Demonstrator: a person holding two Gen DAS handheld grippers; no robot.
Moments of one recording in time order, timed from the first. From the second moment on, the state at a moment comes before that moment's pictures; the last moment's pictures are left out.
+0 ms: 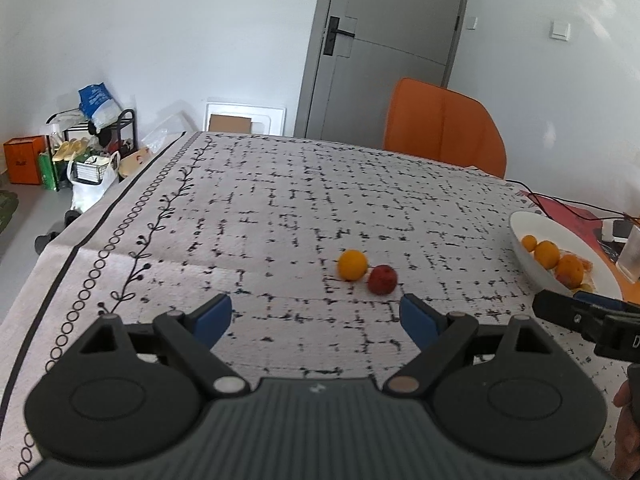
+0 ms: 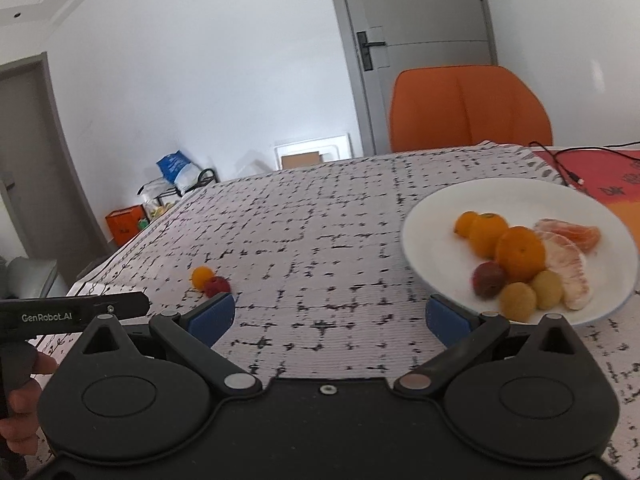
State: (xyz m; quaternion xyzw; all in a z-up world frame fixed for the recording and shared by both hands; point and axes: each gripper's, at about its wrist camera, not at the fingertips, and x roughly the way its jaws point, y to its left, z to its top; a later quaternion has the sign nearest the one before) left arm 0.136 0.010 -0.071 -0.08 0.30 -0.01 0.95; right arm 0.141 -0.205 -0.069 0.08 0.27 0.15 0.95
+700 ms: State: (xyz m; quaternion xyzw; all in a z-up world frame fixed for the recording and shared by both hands) left arm 0.141 0.046 -0.080 -0.11 0.29 0.01 0.95; right arm 0.171 -0.153 -0.071 0.04 0.29 0.22 0.93
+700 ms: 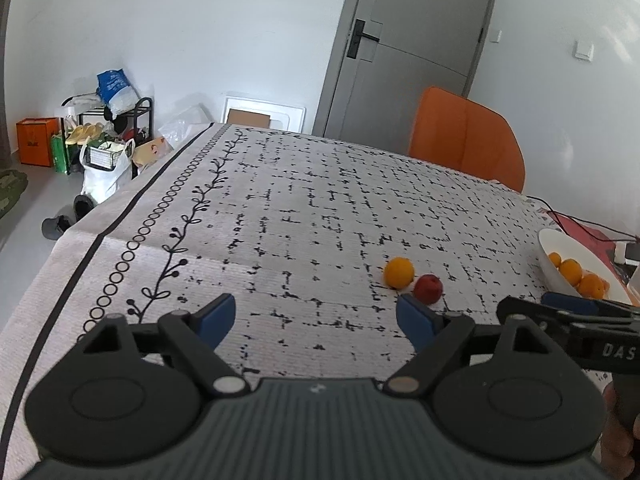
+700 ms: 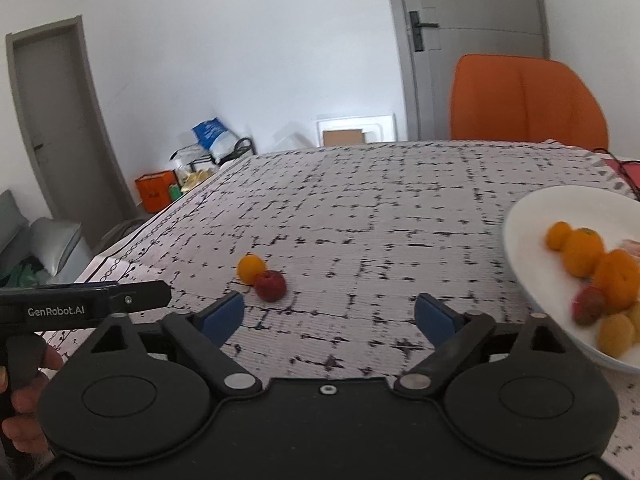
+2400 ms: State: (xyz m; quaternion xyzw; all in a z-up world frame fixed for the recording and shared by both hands) left arm 0.187 0.008 -0.083 -0.09 0.29 -0.05 0.95; right arm 0.189 -0.165 -0.070 0.04 0.31 0.21 0.93
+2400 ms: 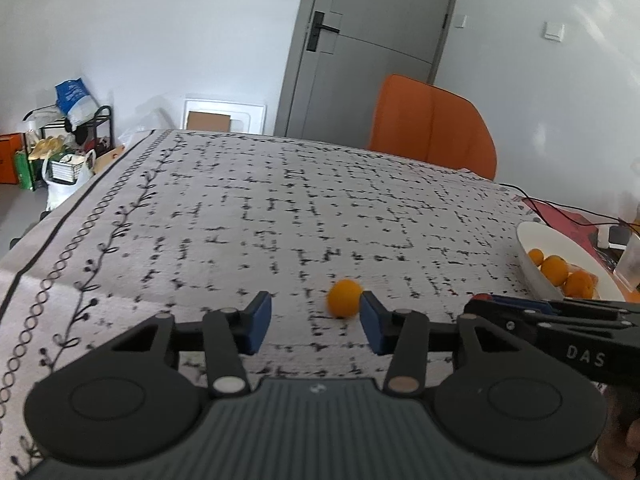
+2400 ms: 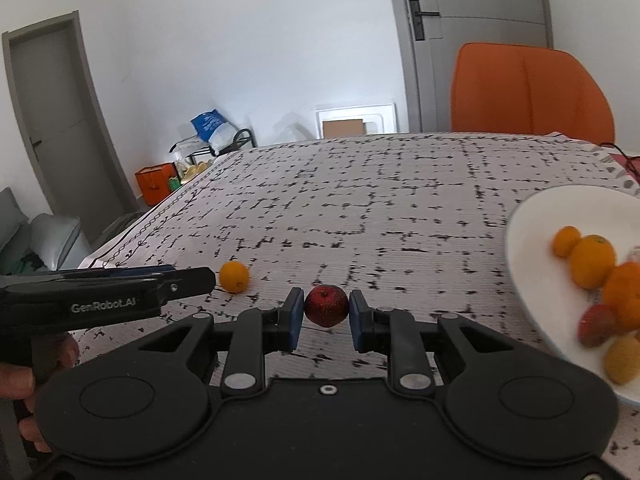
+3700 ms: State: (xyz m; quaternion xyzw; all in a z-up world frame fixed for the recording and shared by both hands) left arm 0.197 -0.127 -0.054 -0.02 0.26 -0.16 0.95; right arm 0.153 -0.303 -0.049 0.10 0.24 0.09 0.96
